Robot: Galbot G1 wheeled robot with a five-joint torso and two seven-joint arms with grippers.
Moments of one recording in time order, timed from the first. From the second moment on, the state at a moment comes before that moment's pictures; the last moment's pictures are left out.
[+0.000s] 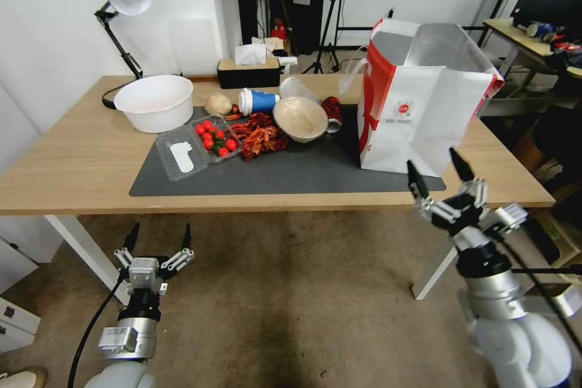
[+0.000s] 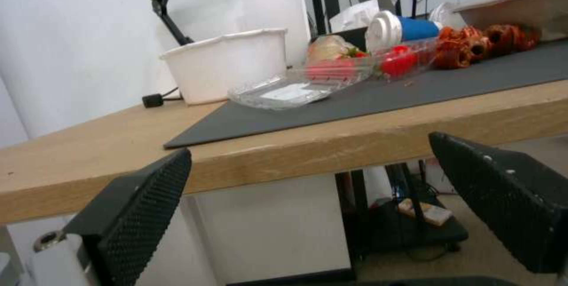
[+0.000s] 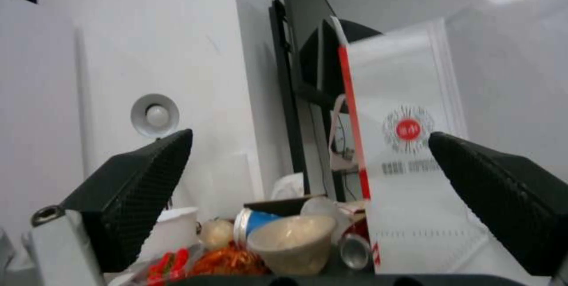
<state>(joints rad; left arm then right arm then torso) 1.71 -1.39 -0.65 -2.01 -0.09 -0.34 -0.05 -1.57 1.44 0.71 2.15 0.62 0.30 -0.54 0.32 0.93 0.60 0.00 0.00</state>
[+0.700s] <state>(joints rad) 1.70 -1.38 -0.65 -1.99 -0.10 -0.35 -0.04 -1.69 1.58 0.69 2.00 0.48 0.48 -0.48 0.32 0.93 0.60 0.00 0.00</state>
